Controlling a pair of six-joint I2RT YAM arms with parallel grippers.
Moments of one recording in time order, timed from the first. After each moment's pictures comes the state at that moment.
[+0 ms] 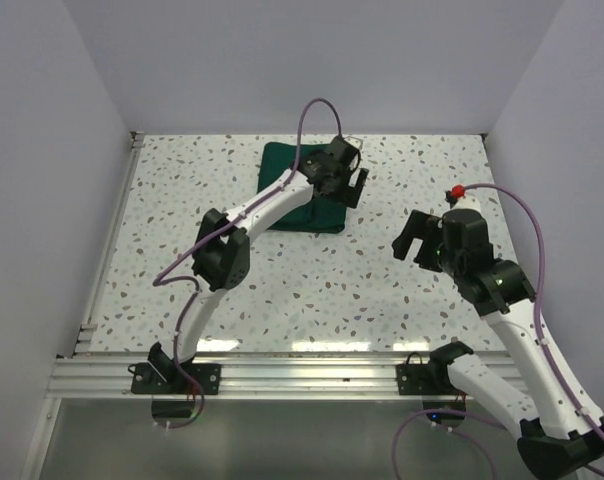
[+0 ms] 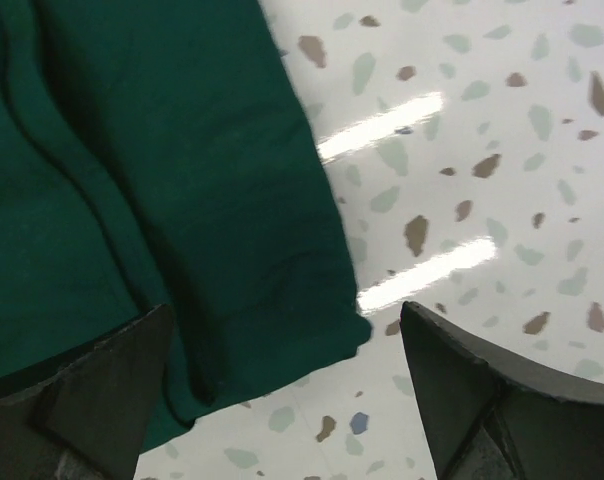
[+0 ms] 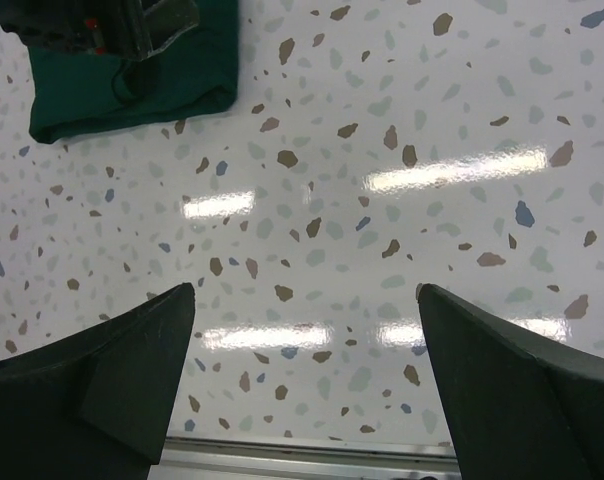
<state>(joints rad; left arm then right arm) -0.72 2.36 2.24 -0.73 -0.15 -0.28 0.36 0.81 0.99 -0.84 0.17 0.56</state>
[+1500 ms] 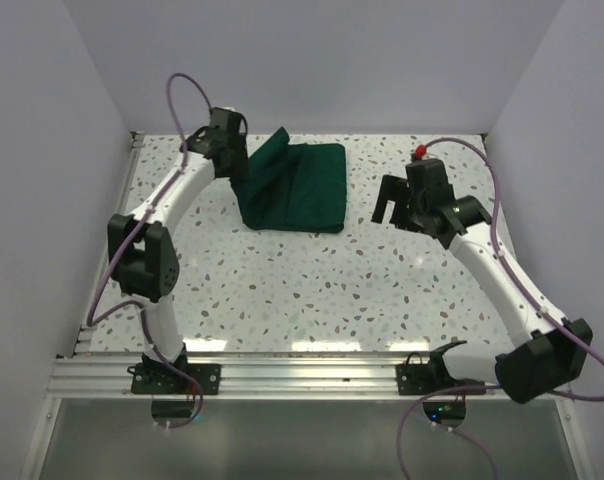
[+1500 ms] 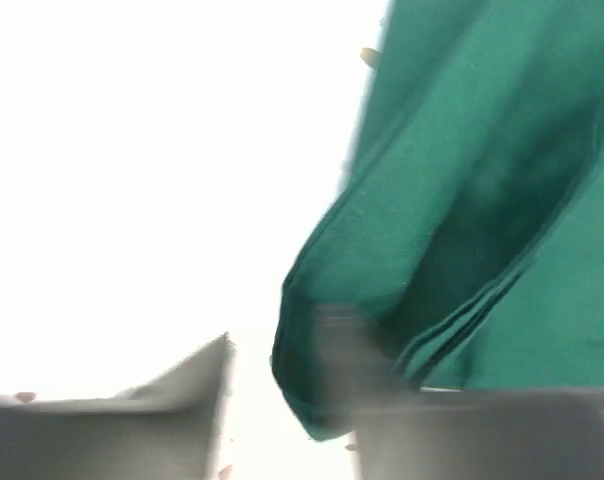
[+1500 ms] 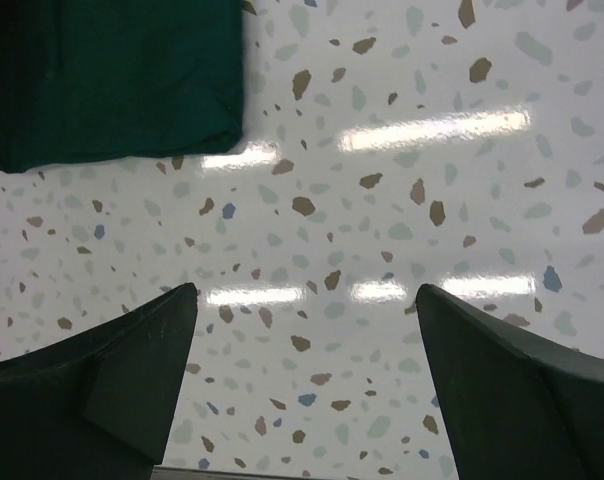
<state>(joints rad) -0.35 1.99 1.82 -0.72 -0.29 -0.32 0.36 1.20 1.19 -0.80 0.18 0.52</state>
